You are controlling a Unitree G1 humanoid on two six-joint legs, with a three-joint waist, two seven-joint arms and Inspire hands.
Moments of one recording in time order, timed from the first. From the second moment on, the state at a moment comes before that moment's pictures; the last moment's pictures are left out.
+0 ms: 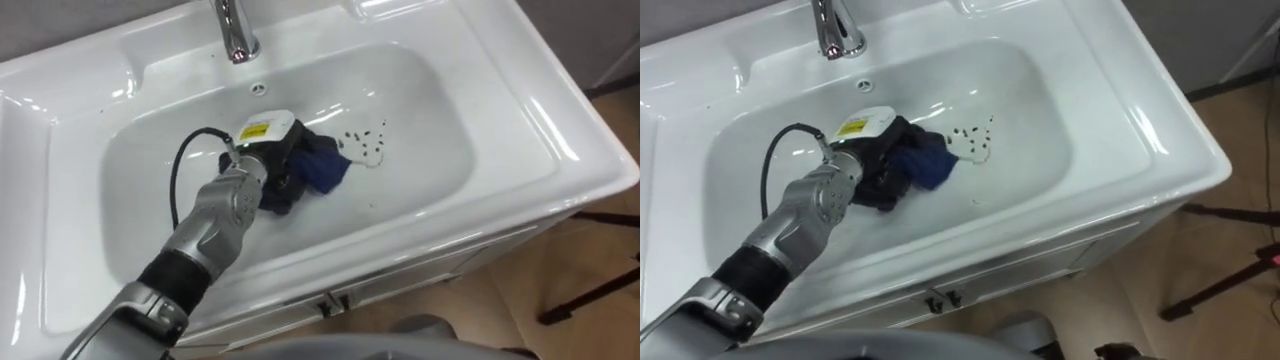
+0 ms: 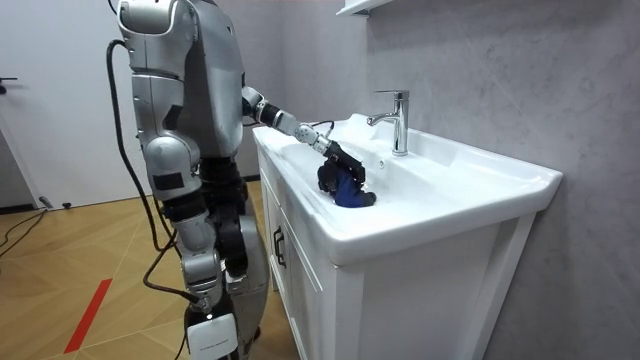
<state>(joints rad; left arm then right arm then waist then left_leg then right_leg) -0.26 0.24 -0.52 0.42 0.78 0.20 -0.11 0.06 -0.29 0.11 1.26 -0.25 0.19 0.15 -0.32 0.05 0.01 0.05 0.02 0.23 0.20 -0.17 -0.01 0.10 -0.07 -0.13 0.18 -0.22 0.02</state>
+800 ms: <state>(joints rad) -0.32 0.18 -0.56 0.37 0.68 0.23 -0.15 0.05 -0.30 0.12 1.29 -0.28 0.22 0.18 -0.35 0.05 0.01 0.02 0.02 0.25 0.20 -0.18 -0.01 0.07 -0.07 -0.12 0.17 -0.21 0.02</state>
